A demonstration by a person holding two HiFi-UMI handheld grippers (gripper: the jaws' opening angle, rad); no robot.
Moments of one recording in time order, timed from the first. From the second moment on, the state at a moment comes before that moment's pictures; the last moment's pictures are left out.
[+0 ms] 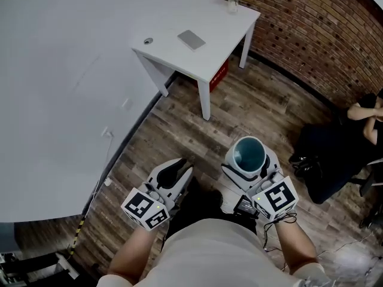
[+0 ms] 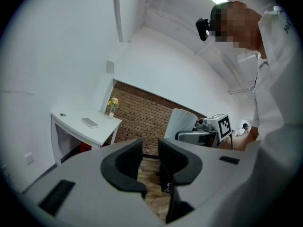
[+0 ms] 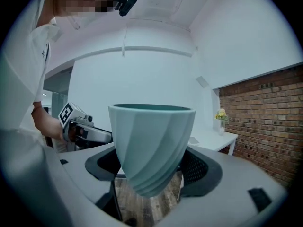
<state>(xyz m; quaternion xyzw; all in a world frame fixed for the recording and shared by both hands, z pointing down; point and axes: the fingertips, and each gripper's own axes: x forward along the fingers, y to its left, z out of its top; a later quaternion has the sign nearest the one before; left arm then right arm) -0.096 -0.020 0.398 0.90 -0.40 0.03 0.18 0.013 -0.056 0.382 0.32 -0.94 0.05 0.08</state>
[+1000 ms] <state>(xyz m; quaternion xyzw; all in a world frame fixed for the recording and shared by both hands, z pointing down) -0.075 -0.031 0.395 0.92 -0.34 0.04 0.18 0.037 -0.048 0.381 0.39 -0.92 0.06 0.10</state>
